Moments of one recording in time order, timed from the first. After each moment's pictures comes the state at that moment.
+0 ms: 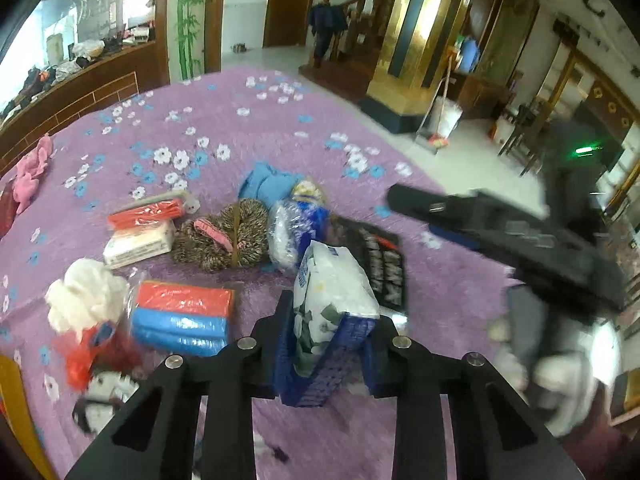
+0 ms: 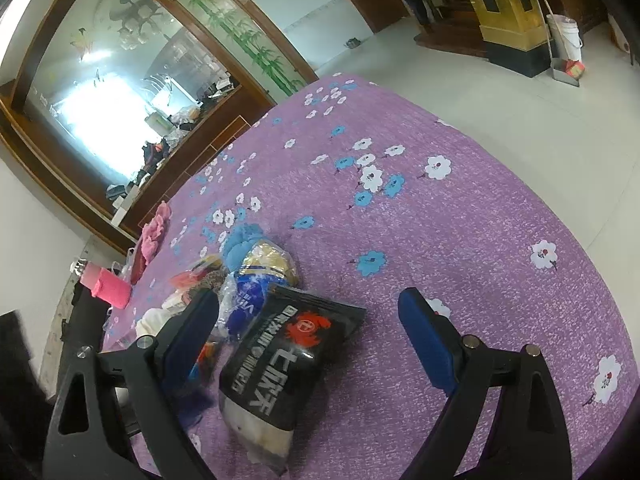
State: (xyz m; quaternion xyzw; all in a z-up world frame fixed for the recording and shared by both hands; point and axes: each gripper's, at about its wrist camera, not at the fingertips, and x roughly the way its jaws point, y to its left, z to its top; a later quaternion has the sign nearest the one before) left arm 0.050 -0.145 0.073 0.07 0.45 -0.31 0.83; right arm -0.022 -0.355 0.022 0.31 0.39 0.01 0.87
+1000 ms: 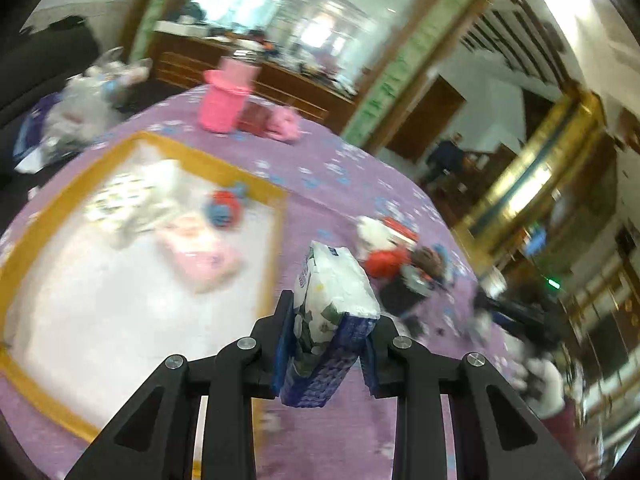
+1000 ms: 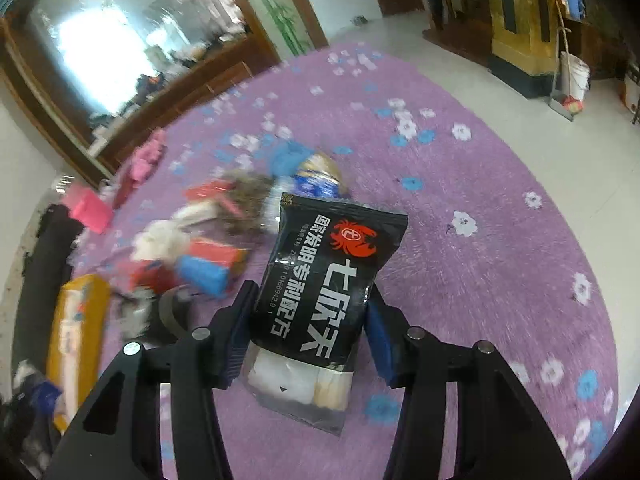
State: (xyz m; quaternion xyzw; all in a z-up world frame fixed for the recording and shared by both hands) left arm -0.147 0.228 0.098 -0.22 0.35 -0.15 0.90; right arm -0.068 -0.271 0.065 0.20 0.46 0.00 0.86
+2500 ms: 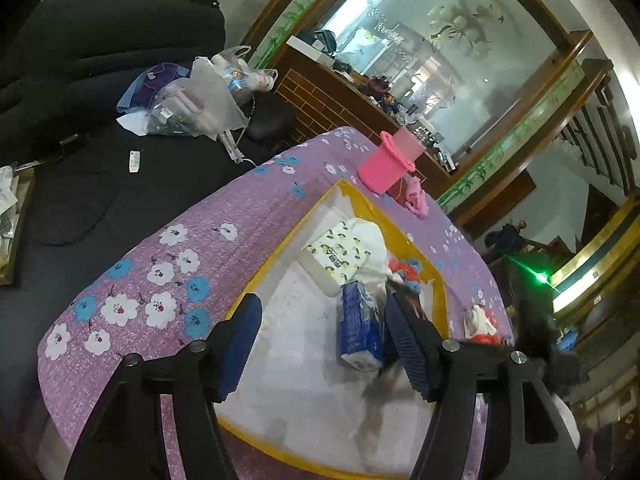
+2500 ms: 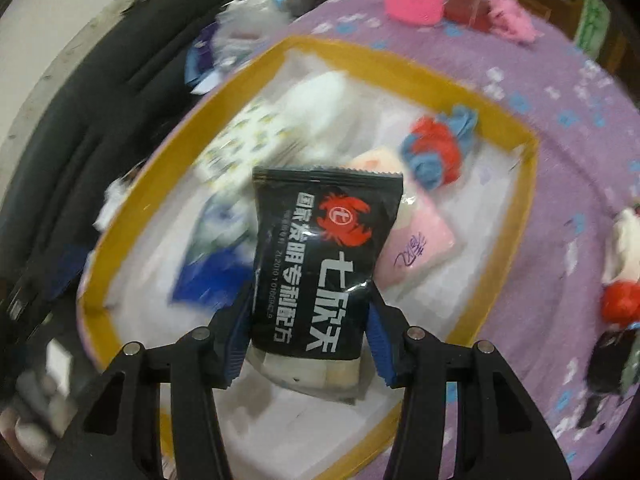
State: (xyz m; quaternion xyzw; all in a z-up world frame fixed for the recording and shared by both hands) left arm -0.166 0.402 0.059 -0.34 0.32 0.01 0.89; right arm -0.017 0.191 0.016 -0.07 0.60 0.29 0.74
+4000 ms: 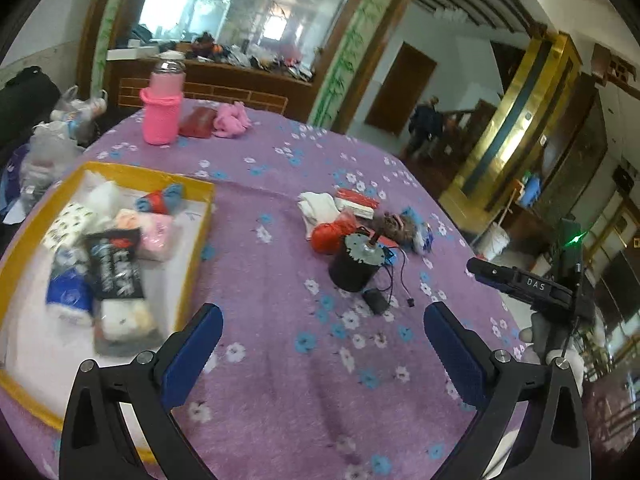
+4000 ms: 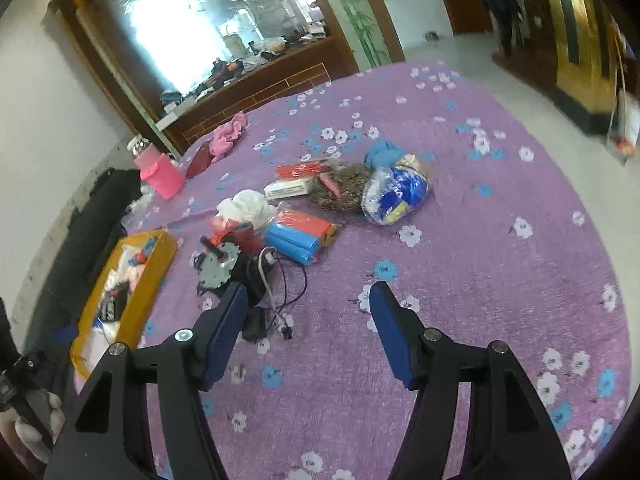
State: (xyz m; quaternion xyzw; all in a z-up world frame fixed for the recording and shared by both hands) left arm -0.169 0.151 0.114 -0.14 0.36 -0.17 0.91; right arm -0.086 -0.236 0.074 0.19 0.44 0.12 0.87
